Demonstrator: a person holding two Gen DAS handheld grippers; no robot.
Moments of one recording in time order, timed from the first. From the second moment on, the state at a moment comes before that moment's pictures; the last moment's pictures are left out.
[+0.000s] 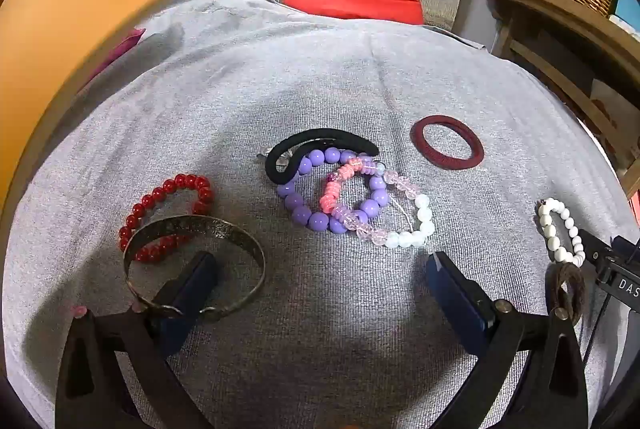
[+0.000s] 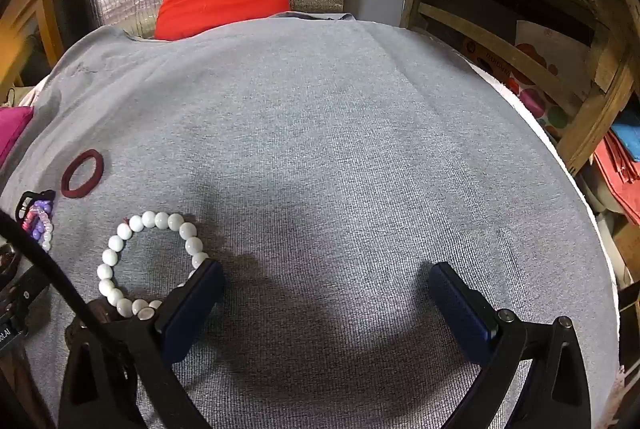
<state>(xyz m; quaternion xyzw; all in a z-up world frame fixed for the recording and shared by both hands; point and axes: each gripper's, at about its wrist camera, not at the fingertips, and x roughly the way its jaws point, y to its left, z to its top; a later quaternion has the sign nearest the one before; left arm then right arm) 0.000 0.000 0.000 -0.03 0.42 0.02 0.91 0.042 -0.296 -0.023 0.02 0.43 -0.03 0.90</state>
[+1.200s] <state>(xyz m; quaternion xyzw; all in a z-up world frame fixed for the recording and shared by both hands) 0.000 0.000 0.000 -0.04 0.42 0.02 0.91 0.041 -0.295 -0.022 0.02 0.43 -0.04 0.90</state>
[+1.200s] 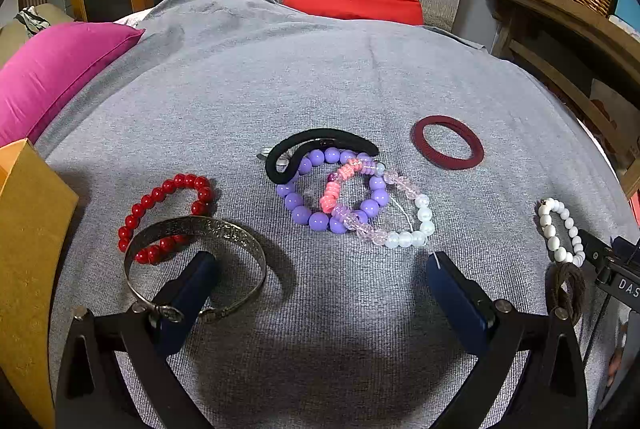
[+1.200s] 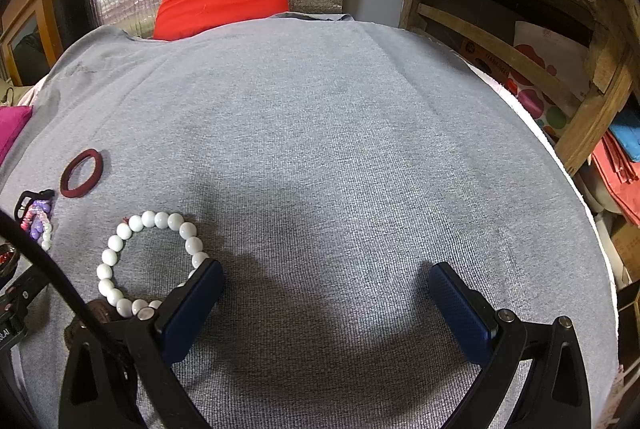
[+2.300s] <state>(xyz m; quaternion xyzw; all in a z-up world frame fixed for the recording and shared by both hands) -0.199 0.023 0.142 -0.03 0.23 -0.21 0.95 -0.113 -0.278 0.105 0.11 0.28 0.10 0.95</state>
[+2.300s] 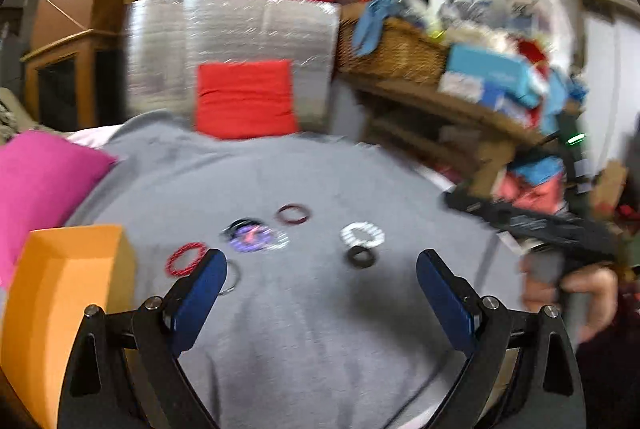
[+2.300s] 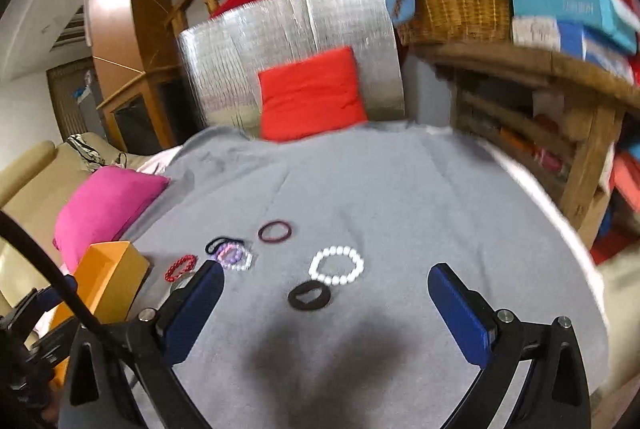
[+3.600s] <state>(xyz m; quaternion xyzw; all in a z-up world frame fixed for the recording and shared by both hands) -0.168 0.023 0.120 0.05 0.29 0.07 0.95 -0.099 -0.243 0.084 0.07 0.35 0.08 0.93</state>
